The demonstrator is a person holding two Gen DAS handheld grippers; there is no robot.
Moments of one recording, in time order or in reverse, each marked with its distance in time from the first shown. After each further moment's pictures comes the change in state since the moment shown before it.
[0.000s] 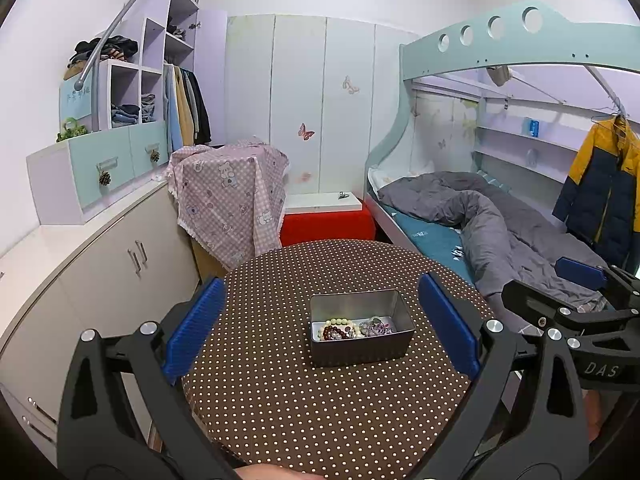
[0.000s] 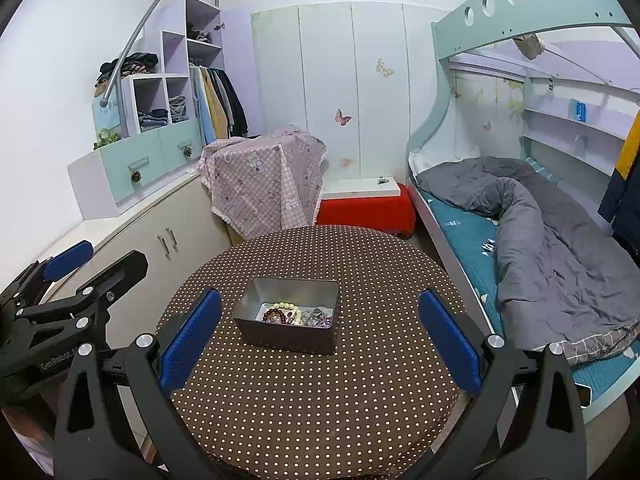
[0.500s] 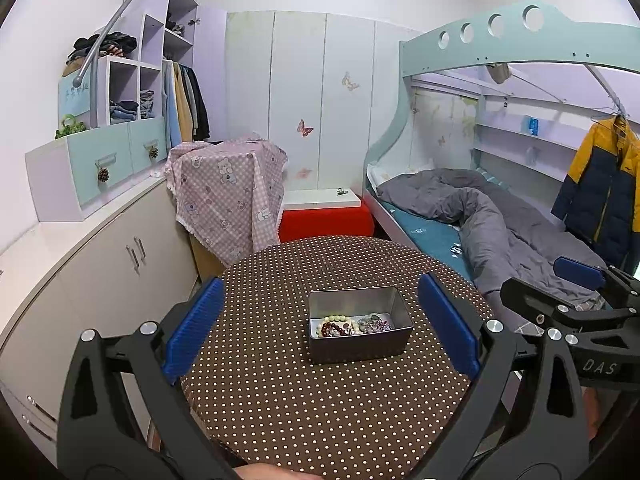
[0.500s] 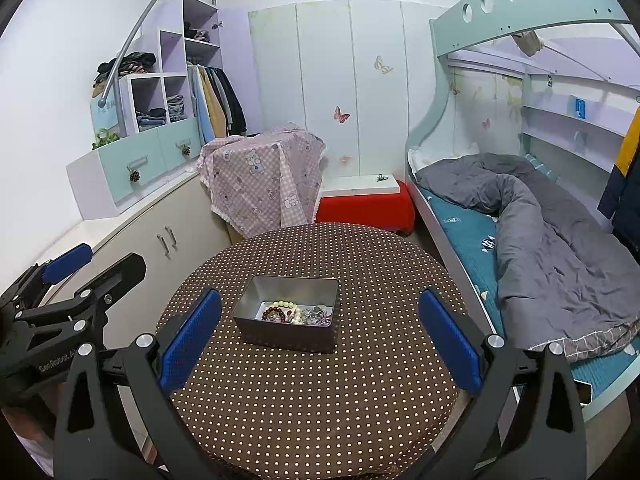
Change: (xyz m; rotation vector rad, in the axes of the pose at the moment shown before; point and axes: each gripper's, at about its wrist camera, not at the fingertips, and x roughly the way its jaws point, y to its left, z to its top) left arm 0.002 0.002 -0.002 -0.001 0.010 -0.009; right arm 0.002 -0.002 -0.001 0.010 0.009 0.001
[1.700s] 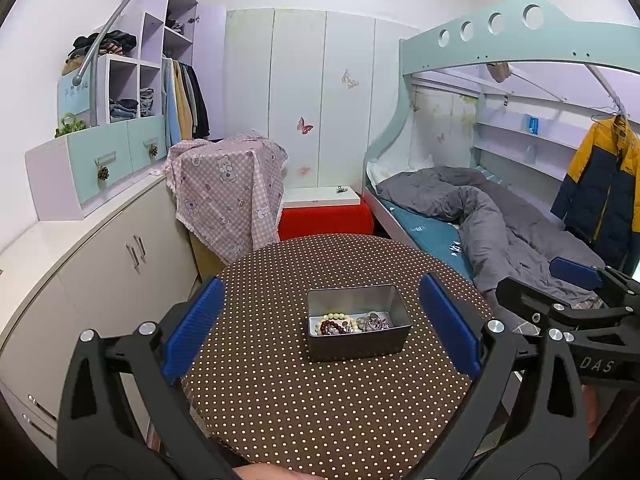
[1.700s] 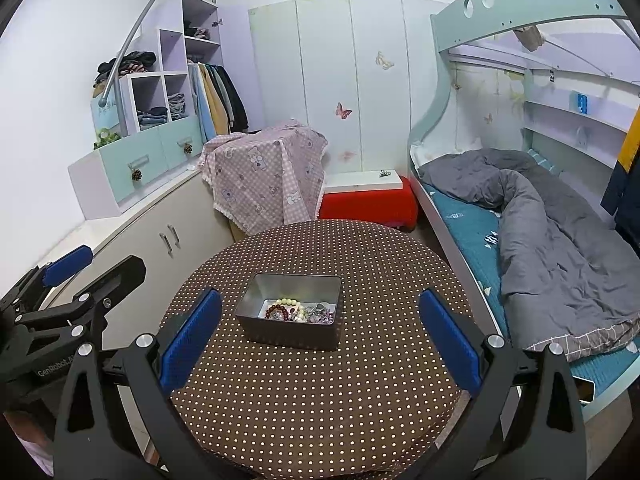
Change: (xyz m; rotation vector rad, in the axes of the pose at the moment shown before) left arm 0.000 -0.006 -0.002 0.001 0.011 0.004; right arm 0.001 0.006 0.001 0.010 0.015 0.004
